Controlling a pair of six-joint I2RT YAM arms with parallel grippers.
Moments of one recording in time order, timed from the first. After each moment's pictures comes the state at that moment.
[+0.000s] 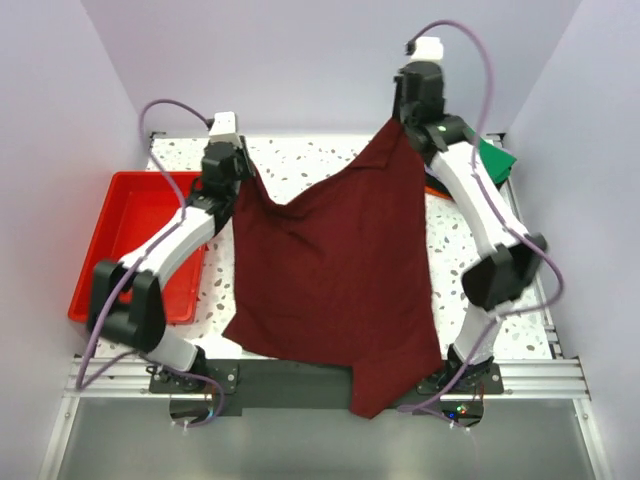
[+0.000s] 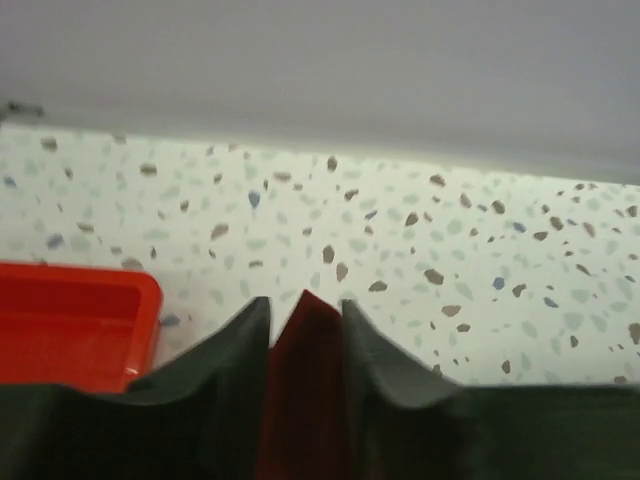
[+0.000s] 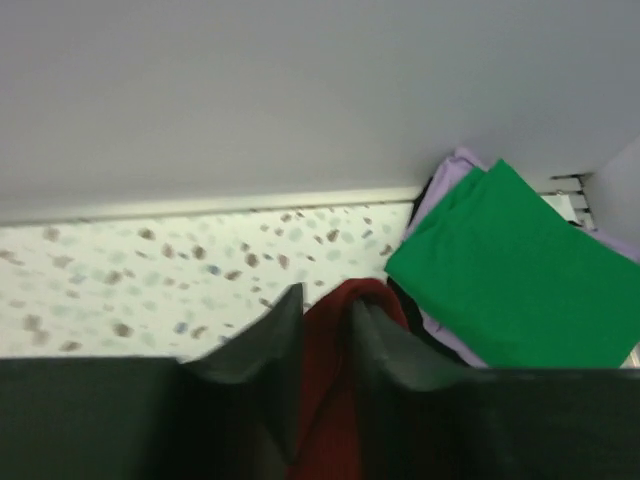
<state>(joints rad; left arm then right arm) -0.30 1.44 1.08 0.20 -0.30 -0.19 0.36 1.76 2.00 -0.45 0.44 0.12</state>
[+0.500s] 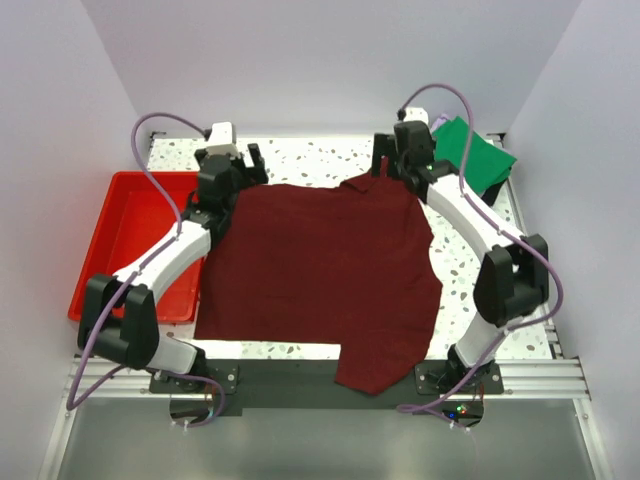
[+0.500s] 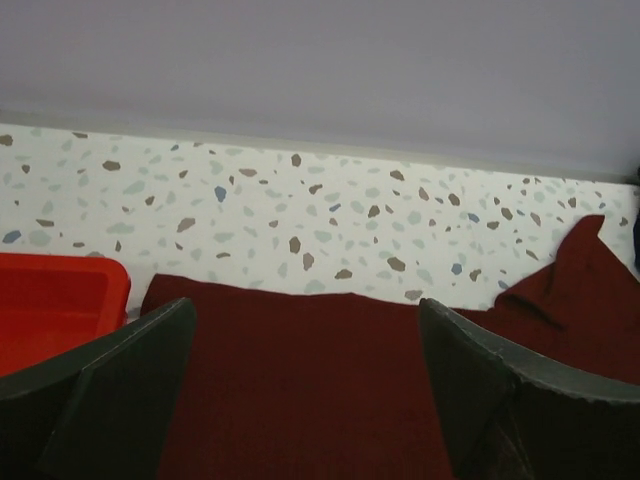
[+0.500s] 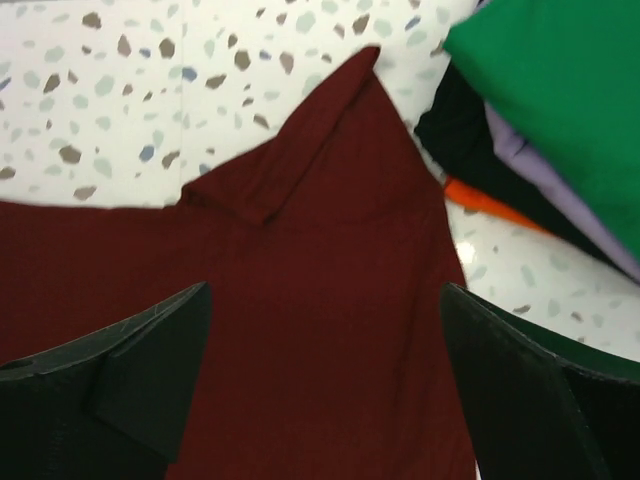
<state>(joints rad) -0.30 1.45 1.01 0.26 -0.27 -0.23 0.35 1.76 1.55 -0.39 0.34 0.24</state>
